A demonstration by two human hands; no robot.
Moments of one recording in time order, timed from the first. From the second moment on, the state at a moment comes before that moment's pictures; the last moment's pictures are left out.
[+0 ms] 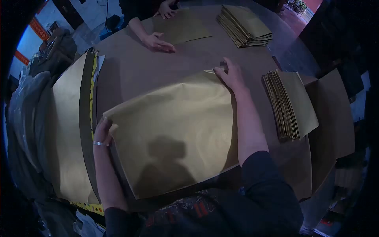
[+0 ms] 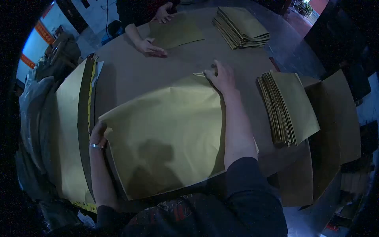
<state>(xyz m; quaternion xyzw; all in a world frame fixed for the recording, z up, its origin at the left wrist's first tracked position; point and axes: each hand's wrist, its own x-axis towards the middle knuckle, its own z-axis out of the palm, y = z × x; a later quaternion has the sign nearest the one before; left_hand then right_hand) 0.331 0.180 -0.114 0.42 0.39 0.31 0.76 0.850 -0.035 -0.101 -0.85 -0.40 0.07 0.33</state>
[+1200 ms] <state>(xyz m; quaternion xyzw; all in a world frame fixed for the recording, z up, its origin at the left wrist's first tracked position) 0.211 0.111 0.038 0.61 0.27 0.55 0.51 0.771 -0.174 0.046 -0.51 -0.40 -0.04 0.76</state>
